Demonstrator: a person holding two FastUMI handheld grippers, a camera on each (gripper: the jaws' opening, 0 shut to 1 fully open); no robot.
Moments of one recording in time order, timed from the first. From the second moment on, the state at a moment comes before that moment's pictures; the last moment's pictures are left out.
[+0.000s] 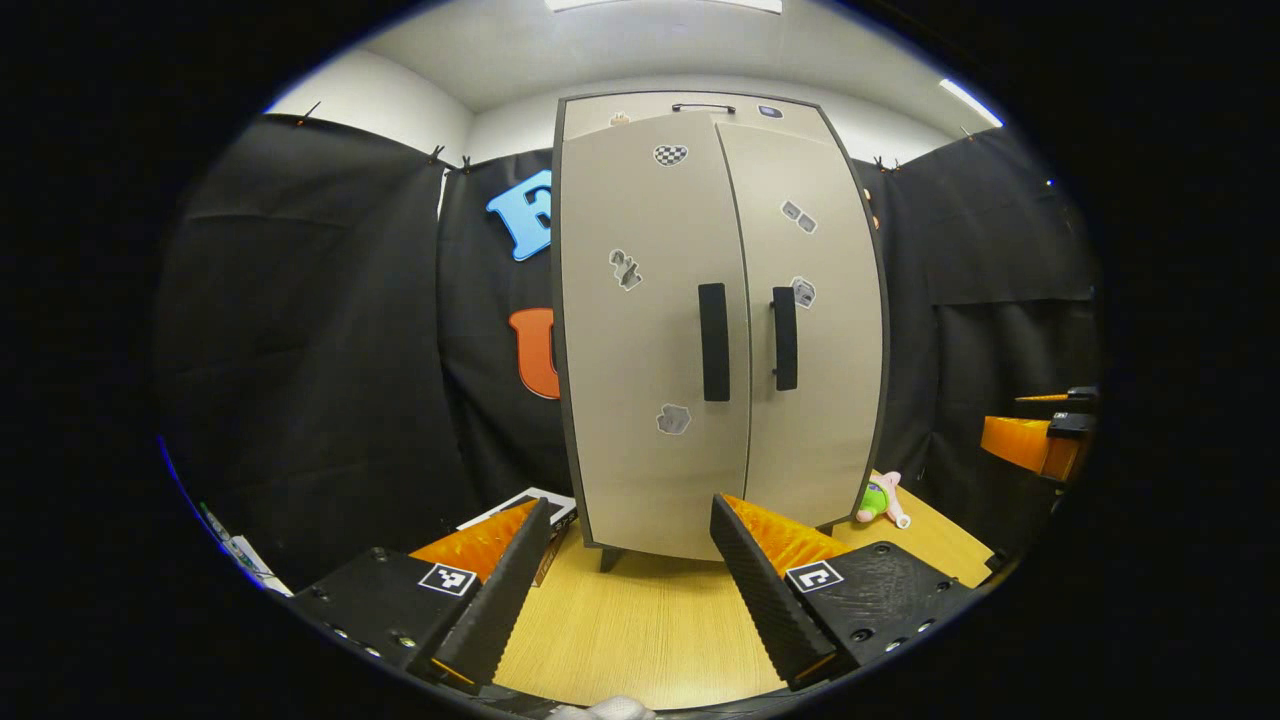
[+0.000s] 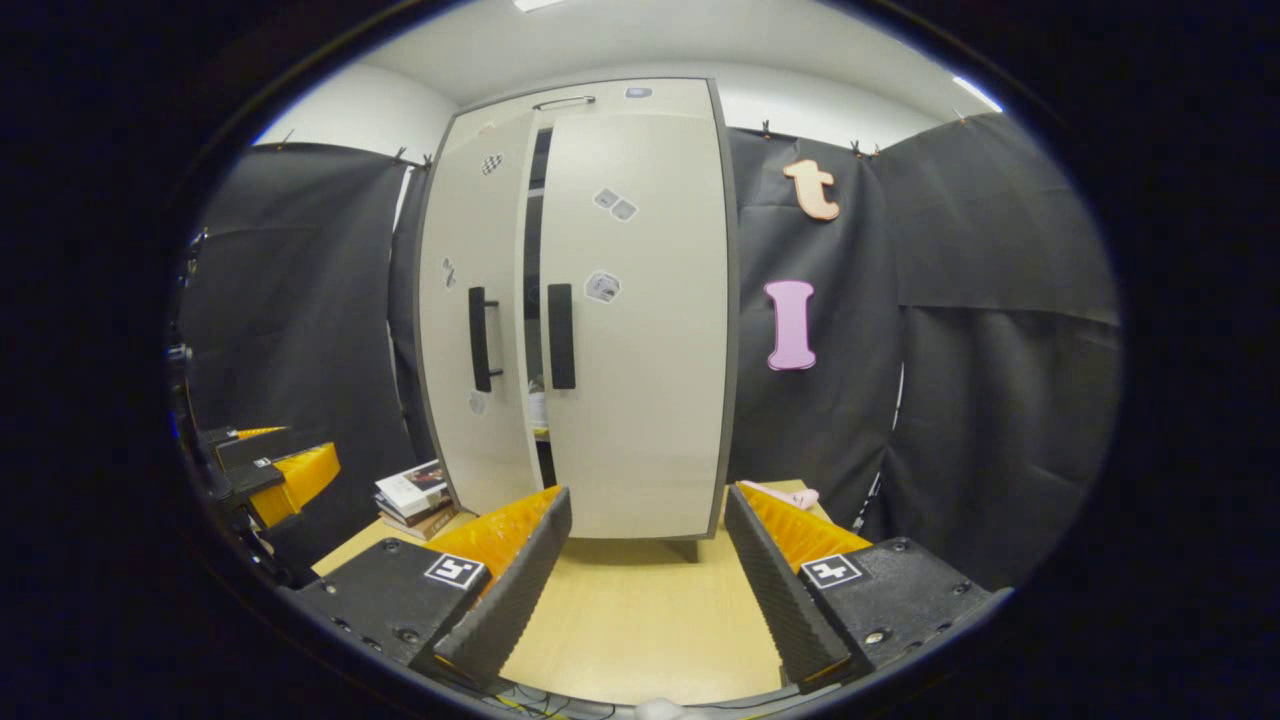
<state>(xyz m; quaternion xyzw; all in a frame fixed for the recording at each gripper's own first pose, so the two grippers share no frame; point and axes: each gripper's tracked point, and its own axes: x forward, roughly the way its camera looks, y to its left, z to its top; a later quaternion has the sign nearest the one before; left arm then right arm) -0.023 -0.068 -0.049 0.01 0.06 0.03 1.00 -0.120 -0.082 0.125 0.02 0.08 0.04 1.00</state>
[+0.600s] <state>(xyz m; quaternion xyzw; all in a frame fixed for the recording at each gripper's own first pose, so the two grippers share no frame) -0.019 -0.068 -0.051 0.01 0.05 0.02 1.00 -0.126 -0.079 0.121 0.02 0.08 0.03 1.00</state>
